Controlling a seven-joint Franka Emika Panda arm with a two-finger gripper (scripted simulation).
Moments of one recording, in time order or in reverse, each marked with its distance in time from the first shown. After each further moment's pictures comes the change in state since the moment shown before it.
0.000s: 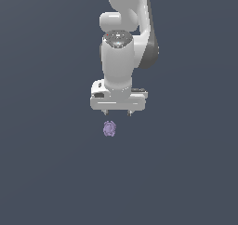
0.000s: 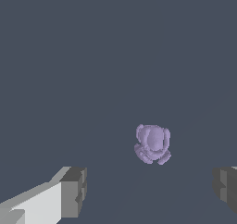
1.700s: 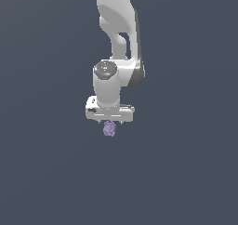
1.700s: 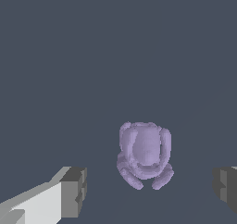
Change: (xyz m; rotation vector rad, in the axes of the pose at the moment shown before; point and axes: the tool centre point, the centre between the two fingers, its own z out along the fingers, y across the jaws) arm -0.013 0.035 0.084 0.002 -0.041 0.043
